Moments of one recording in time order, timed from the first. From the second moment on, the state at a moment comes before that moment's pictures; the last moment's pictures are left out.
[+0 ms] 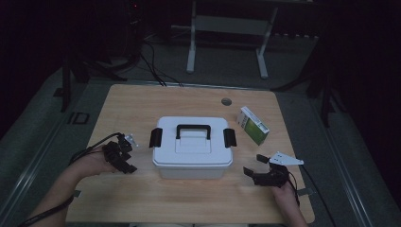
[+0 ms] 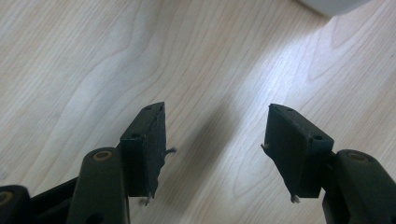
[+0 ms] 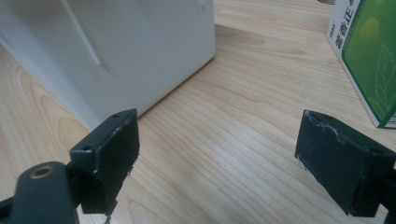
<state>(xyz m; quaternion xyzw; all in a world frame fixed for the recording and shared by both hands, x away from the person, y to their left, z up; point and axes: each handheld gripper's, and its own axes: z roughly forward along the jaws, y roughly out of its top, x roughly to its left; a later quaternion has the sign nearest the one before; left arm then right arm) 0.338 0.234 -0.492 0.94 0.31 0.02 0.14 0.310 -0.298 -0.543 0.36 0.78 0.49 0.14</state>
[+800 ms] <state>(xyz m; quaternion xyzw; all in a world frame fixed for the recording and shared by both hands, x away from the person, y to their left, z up) 0.327 0.231 -0.419 0.95 0.26 0.03 0.14 0.310 -0.297 -0.546 0.37 0.78 0.48 0.13</state>
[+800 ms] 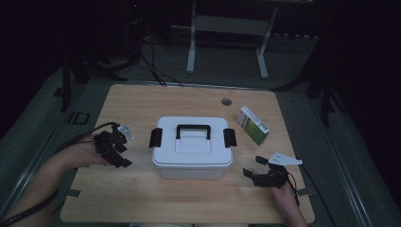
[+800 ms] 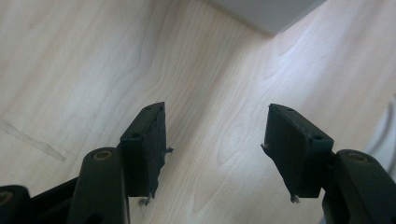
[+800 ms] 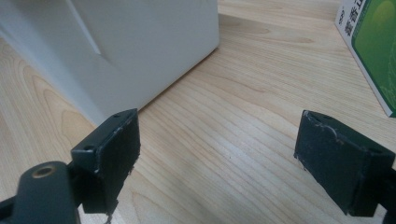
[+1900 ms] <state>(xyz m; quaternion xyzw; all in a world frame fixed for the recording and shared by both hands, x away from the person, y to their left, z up) 0.350 0.143 -0.333 0.98 0.17 0.05 0.09 0.309 -0.294 -0.549 0.36 0.79 0.48 0.12</state>
